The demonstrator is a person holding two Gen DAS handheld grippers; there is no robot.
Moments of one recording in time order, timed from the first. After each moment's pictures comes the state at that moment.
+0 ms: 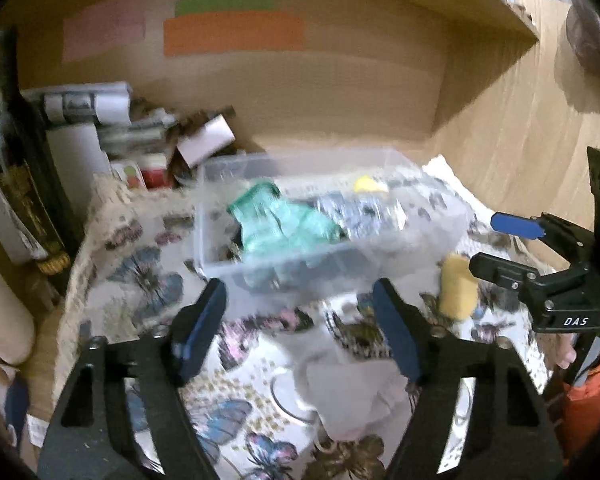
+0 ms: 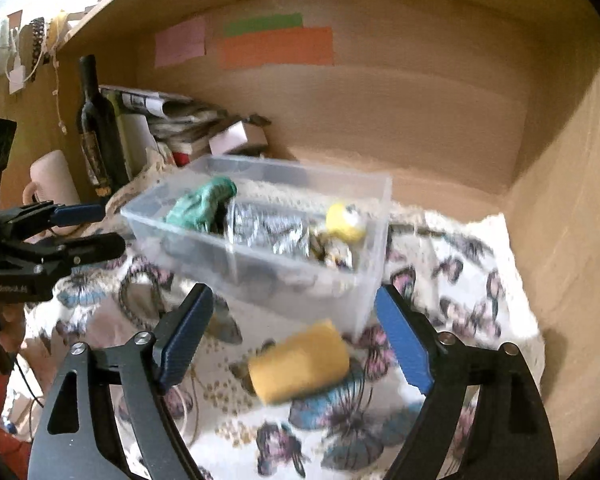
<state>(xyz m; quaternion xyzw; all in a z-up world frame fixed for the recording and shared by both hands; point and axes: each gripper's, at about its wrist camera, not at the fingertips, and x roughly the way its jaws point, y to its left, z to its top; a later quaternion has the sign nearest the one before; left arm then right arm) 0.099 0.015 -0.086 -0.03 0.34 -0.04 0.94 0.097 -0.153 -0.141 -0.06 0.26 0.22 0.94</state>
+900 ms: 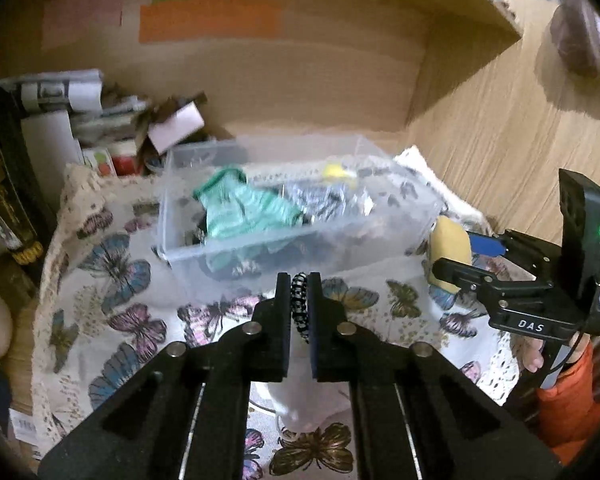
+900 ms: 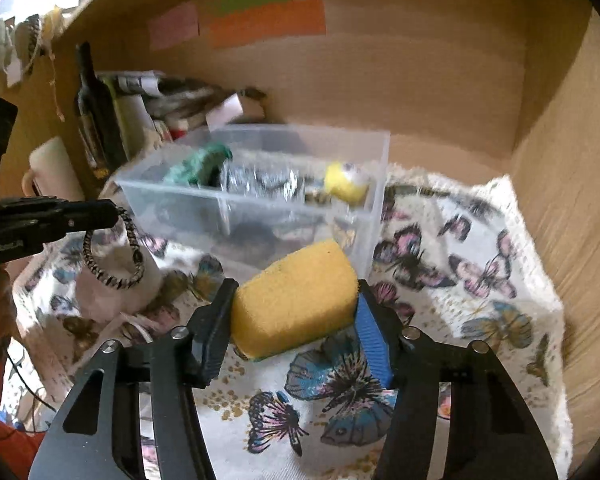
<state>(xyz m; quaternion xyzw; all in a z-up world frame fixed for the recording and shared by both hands) 0.095 0.005 -0.075 -0.05 0.34 -0.08 0.94 0.087 -0.163 -0.151 -0.04 0.25 0.23 0.94</state>
